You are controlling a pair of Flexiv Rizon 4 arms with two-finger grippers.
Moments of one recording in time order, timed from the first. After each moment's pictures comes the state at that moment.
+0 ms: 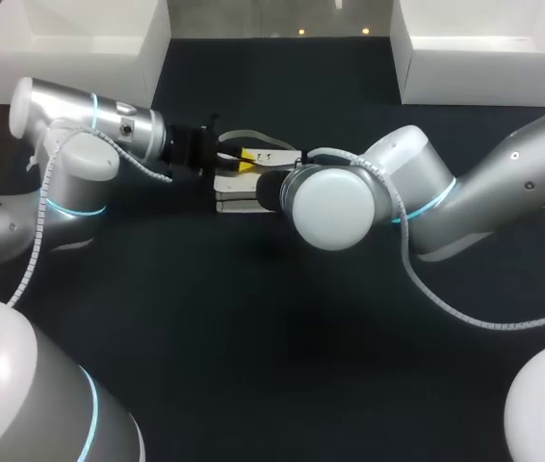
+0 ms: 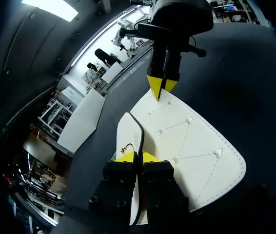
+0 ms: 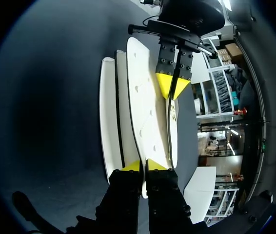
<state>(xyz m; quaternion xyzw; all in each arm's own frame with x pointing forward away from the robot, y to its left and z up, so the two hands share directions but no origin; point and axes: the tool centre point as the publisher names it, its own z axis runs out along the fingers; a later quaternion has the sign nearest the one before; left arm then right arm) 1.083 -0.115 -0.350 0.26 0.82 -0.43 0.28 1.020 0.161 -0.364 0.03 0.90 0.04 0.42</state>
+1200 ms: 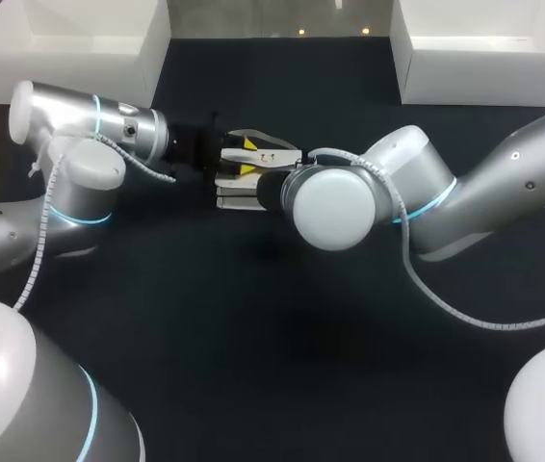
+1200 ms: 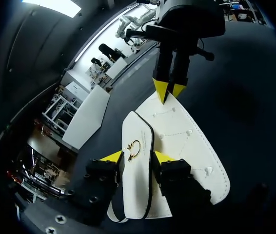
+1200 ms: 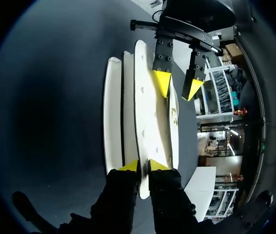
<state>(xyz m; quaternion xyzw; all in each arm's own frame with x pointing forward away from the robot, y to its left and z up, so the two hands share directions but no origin) 1.082 -0.115 -0.337 0.23 0.83 -0.41 0.30 1.020 0.160 -0.363 0.02 0.90 0.04 0.43</state>
